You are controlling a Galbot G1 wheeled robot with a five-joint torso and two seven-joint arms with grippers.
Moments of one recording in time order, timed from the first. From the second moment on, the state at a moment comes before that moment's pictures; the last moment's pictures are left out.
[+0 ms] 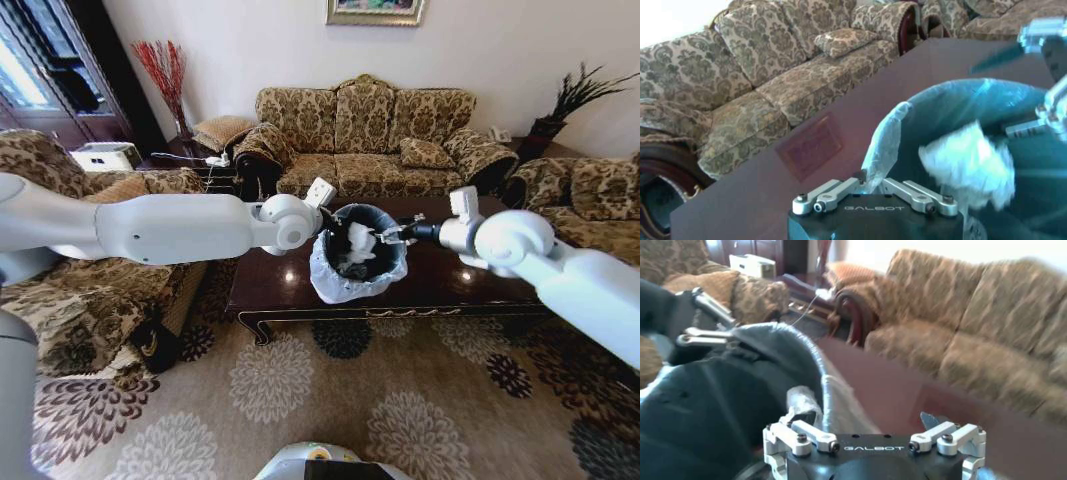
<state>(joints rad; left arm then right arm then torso) 2.37 0.96 -1.82 -1.83 -1.74 0.39 -0.61 -0.05 0.41 -0.40 1.96 1.24 -0.62 0.13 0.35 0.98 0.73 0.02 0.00</state>
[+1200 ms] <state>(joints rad) 2.43 0.92 -1.85 -1.87 -1.73 0.38 -0.63 -0.17 0.43 -0.23 2.03 1.51 -0.57 0.12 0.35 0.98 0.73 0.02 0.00</state>
